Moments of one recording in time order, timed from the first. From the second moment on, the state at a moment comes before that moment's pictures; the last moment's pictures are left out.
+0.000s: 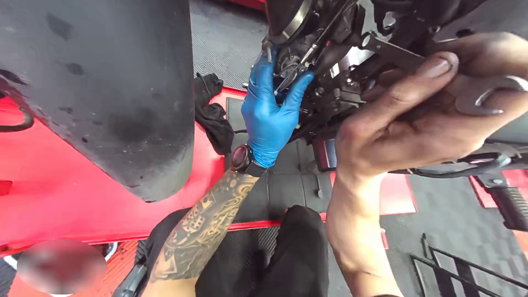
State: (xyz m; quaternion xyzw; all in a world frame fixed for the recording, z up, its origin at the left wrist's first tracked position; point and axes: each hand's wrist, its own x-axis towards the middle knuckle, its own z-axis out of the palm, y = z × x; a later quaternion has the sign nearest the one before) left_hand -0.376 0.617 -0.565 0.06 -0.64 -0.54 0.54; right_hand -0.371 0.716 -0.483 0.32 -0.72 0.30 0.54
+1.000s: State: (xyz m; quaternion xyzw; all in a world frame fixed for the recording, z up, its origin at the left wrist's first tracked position) left_hand -0.388 0.620 -0.566 0.06 -0.61 -0.51 0.60; right_hand -0.375 0.756 -0.466 0.53 -0.78 0.12 0.31
